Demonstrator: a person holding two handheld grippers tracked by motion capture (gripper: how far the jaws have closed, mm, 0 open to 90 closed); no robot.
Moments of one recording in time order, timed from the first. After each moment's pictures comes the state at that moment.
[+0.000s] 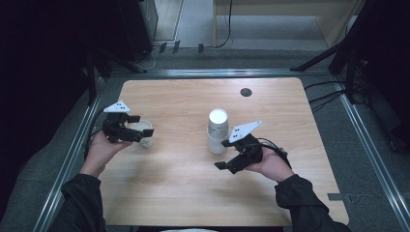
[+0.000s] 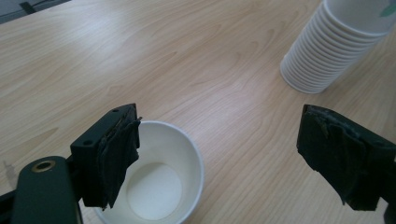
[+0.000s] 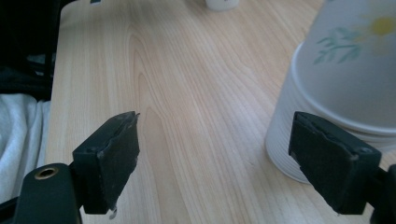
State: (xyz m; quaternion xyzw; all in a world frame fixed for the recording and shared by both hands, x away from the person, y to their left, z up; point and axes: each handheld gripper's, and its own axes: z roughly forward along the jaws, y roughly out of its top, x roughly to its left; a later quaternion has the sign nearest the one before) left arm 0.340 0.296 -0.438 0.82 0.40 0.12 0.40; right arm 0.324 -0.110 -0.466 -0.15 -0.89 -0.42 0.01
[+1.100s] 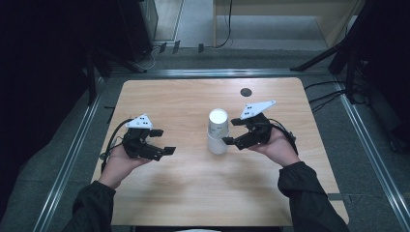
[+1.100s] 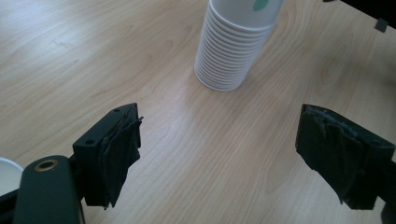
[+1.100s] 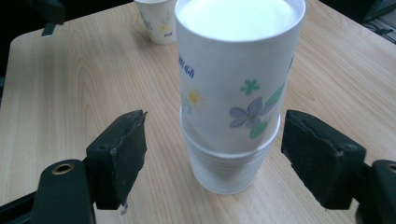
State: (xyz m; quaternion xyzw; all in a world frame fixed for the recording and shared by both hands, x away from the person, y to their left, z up) left arm 0.297 0.227 -0.437 0.84 0.34 0.07 0.41; right arm 0.366 -0.130 -0.434 -0.19 -0.87 -0.44 -0.05
